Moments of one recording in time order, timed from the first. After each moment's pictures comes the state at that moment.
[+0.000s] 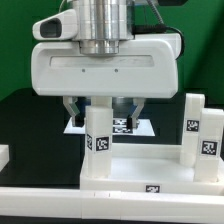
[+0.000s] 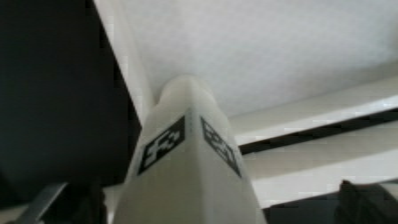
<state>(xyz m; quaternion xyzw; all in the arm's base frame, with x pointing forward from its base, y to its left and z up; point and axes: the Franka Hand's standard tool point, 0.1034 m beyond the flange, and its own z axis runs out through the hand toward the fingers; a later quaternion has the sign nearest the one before) 0.624 -0.051 0.101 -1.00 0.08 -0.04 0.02</state>
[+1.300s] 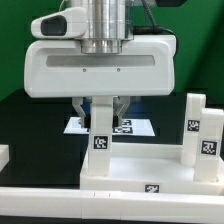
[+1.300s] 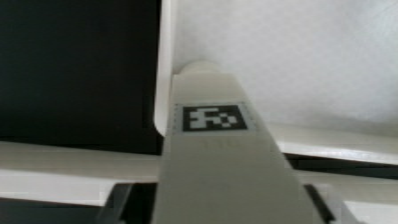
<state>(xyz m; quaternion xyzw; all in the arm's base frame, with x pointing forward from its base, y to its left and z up) 0.624 -0.058 0.101 -1.00 -0.04 -0.04 0.01</state>
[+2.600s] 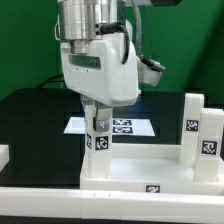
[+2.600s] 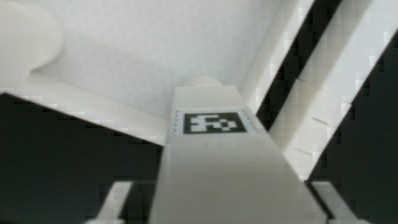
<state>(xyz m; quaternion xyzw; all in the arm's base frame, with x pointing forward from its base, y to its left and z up) 0.622 -0.063 0.100 -0.81 0.58 -0.03 0.05</state>
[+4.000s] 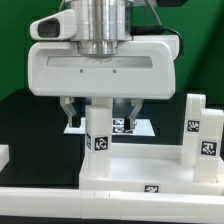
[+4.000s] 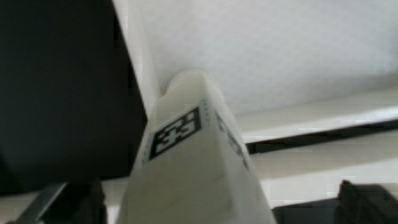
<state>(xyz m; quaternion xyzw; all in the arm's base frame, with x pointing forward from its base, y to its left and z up) 0.624 -0.055 0.100 -1.00 0.07 -0.04 0.01</state>
